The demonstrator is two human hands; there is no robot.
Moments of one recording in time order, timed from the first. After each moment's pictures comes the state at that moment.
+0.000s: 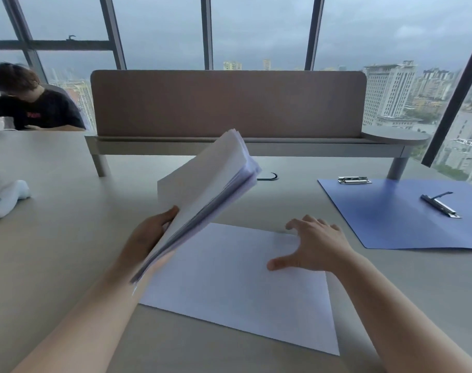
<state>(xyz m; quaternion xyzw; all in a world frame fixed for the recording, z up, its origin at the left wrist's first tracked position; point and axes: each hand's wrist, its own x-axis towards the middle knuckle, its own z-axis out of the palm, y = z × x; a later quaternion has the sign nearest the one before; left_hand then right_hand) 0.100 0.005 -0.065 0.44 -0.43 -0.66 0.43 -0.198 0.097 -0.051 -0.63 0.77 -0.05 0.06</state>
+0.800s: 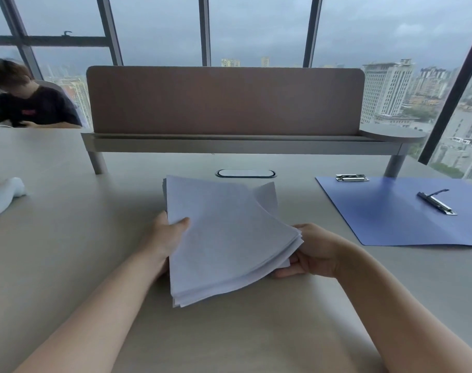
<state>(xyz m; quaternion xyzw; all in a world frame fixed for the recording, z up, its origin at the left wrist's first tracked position) 0.076 0.011 -0.076 0.52 -0.50 -0.50 0.48 -0.184 0.110 -0.040 -0.42 0.61 -0.35 0.58</state>
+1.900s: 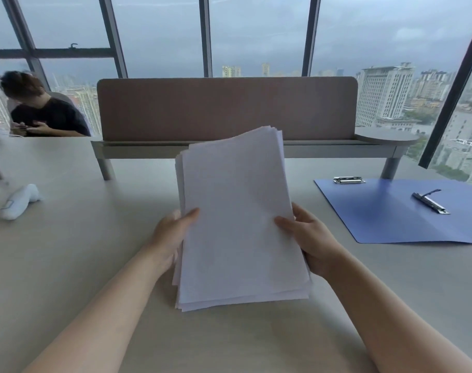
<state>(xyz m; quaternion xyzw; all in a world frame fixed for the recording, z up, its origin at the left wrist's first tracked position) 0.072 0.032 -0.056 0.47 -0.46 -0.57 0.48 -0.171 0.119 -0.043 -0.42 0.48 -0.57 0.52</state>
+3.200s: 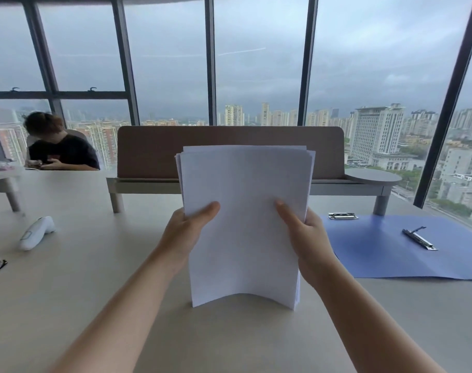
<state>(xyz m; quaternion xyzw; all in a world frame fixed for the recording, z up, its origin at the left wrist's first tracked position) 0.058 0.089 0.044 0.34 -0.56 -0.53 0.54 -0.140 0.143 0.035 -0.45 0.45 -0.69 0.35</state>
